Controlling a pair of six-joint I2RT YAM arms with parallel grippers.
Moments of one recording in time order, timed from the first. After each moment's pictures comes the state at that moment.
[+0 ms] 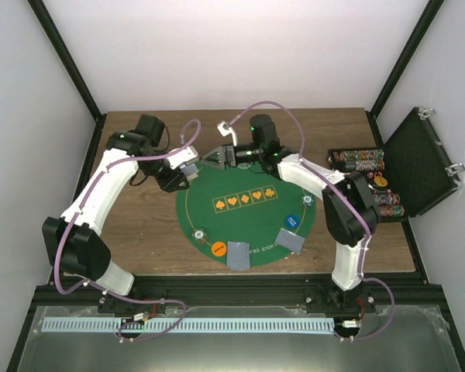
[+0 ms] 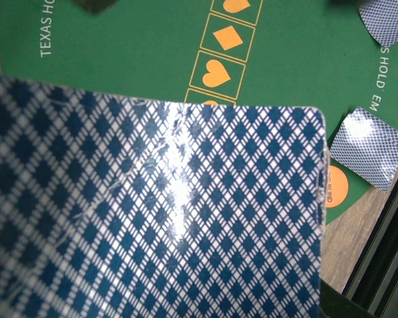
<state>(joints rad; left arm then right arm) -0.28 1.53 1.49 -1.21 0.39 0.68 0.55 1.87 1.37 0.19 -1.03 0.53</state>
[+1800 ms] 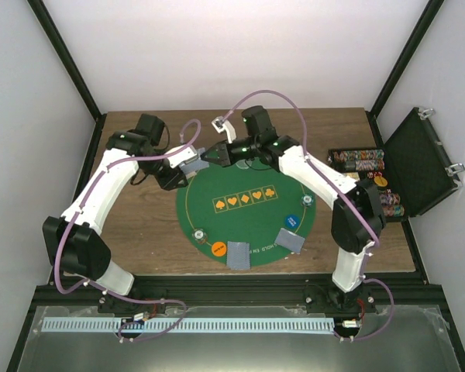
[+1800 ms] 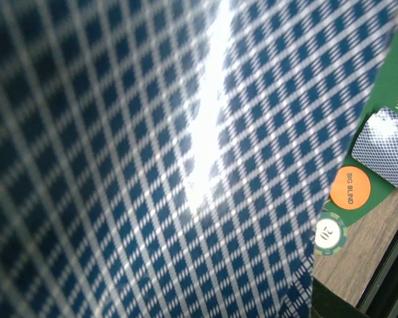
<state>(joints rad) -0.28 1.54 1.49 -1.19 0.35 0.68 0.61 1.84 1.57 -0.27 -0.82 0.30</state>
